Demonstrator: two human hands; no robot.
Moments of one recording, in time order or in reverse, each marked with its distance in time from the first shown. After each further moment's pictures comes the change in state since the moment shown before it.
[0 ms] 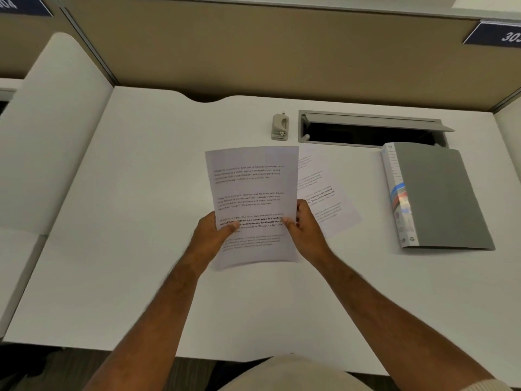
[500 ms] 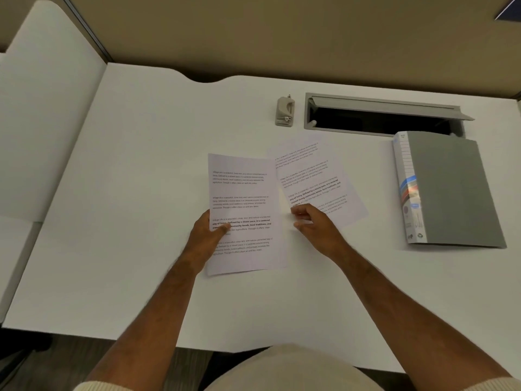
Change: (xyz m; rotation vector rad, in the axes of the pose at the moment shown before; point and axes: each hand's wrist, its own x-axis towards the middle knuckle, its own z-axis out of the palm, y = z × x) left_hand 0.009 -0.037 -0.005 0.069 0.070 -0.093; right_hand 0.019 0.047 -0.029 -0.133 -0.147 0.107
